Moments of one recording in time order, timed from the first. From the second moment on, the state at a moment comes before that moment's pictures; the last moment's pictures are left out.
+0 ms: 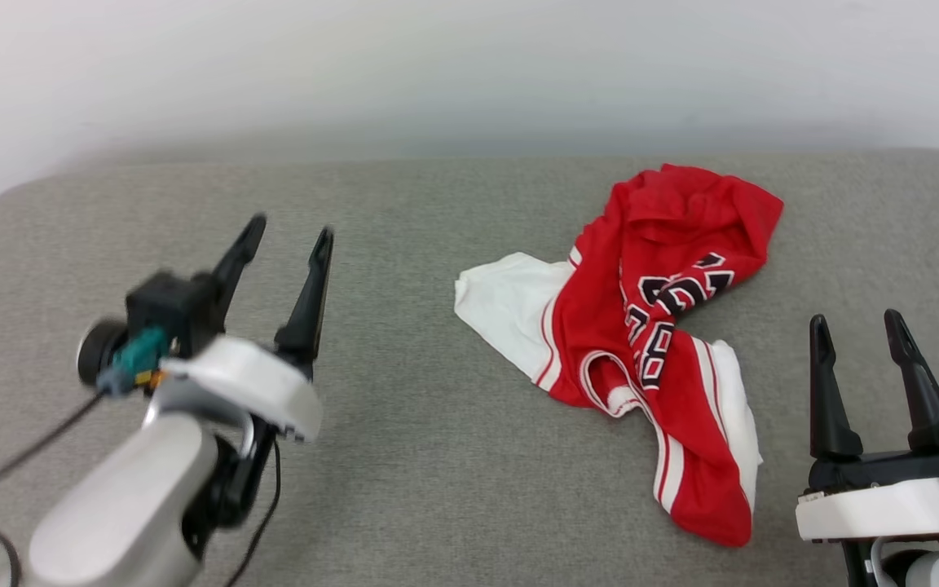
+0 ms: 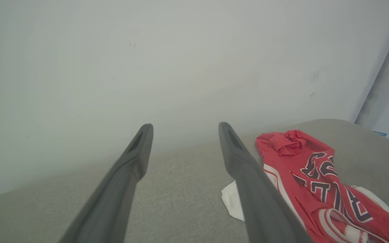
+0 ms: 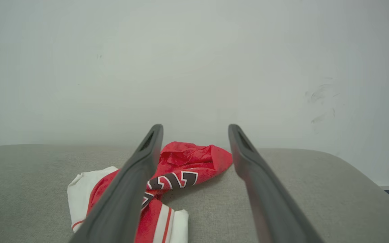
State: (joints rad) left arm -0.60 0.60 -0.77 0.16 -0.82 0.23 -0.26; right arm -0.03 -0.05 -0.07 -0.03 0.08 0.13 -0.26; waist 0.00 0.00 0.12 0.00
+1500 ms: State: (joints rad) left arm -0.66 0.57 -0.58 0.02 -0.67 -0.09 0.51; right arm -0.06 -0.05 -0.04 -0.05 0.10 0.13 -0.26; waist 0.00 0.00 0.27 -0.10
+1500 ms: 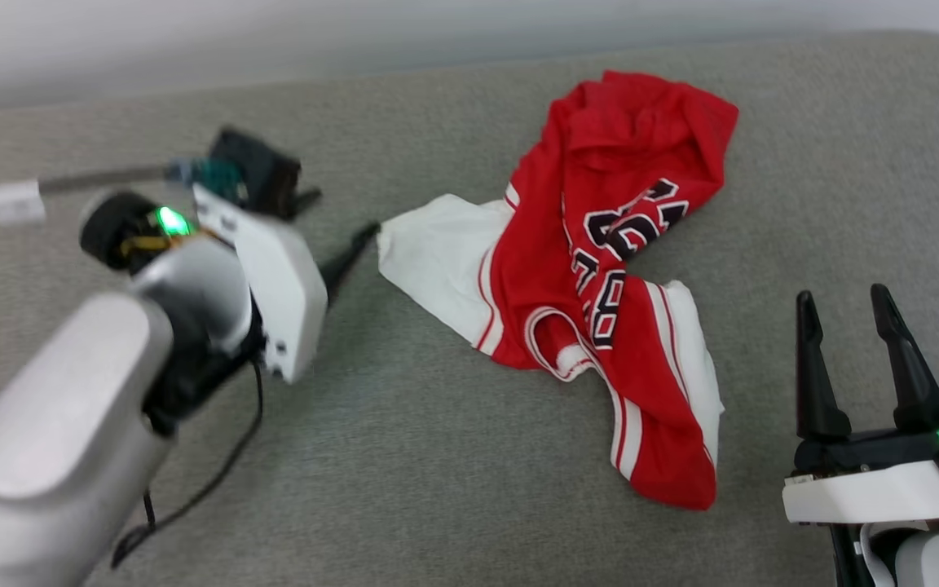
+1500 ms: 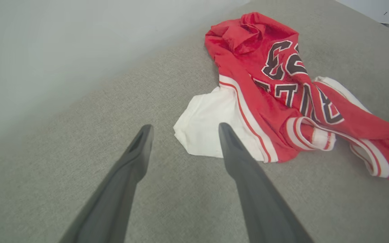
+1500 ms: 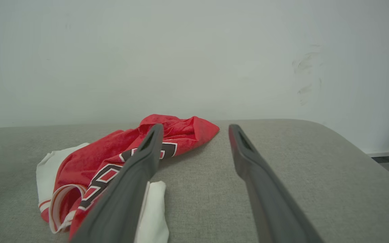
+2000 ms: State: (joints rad) left arm -0.91 0.56 -0.68 0.33 -0.78 -0.12 0.87; right arm -0.11 -0.05 -0.01 -0.05 0.17 0.13 -0.26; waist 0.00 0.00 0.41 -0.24
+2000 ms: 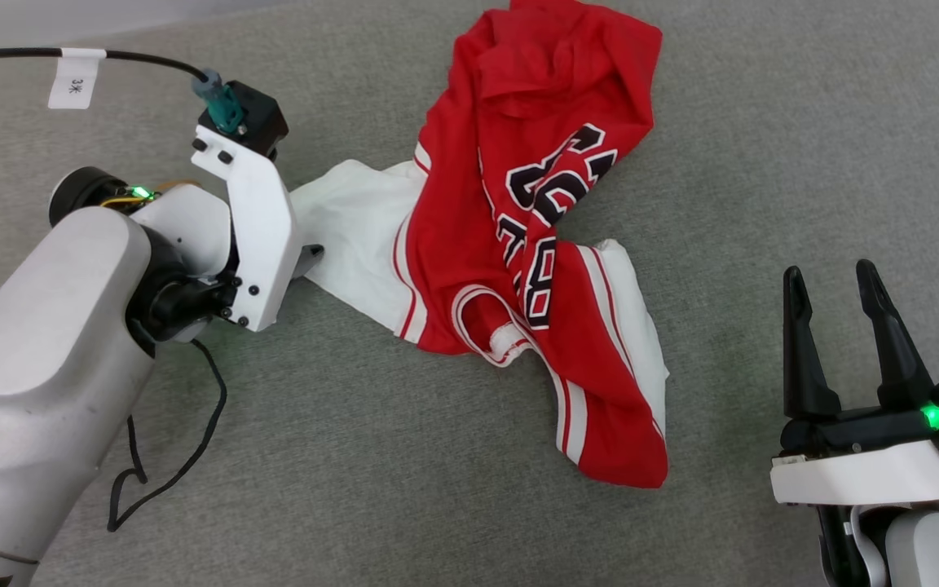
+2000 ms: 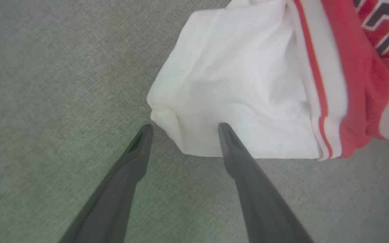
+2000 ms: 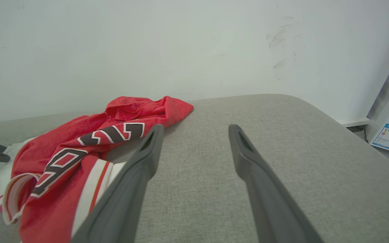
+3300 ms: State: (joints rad) left arm -0.25 0.90 -0.49 -0.08 -1.00 0.08 0.48; right arm -0.03 -0.05 -0.07 0.02 0.10 0.13 -0.26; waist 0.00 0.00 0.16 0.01
